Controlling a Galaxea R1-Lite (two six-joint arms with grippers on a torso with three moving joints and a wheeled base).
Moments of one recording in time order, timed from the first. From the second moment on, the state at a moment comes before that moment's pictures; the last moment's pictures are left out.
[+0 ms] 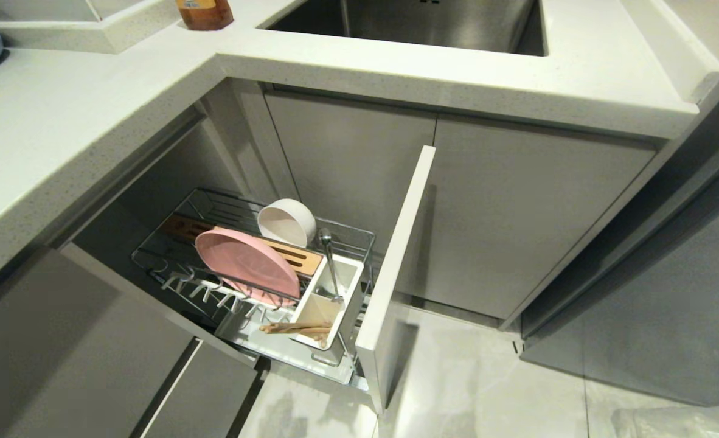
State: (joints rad) left arm 0.00 0.00 0.00 0.00 0.02 0.00; right arm 0.00 0.00 0.00 0.00 -0.02 0.04
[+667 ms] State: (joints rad) left arm 0.00 0.00 0.00 0.00 0.02 0.00; right arm 0.00 0.00 0.00 0.00 -0.02 0.04
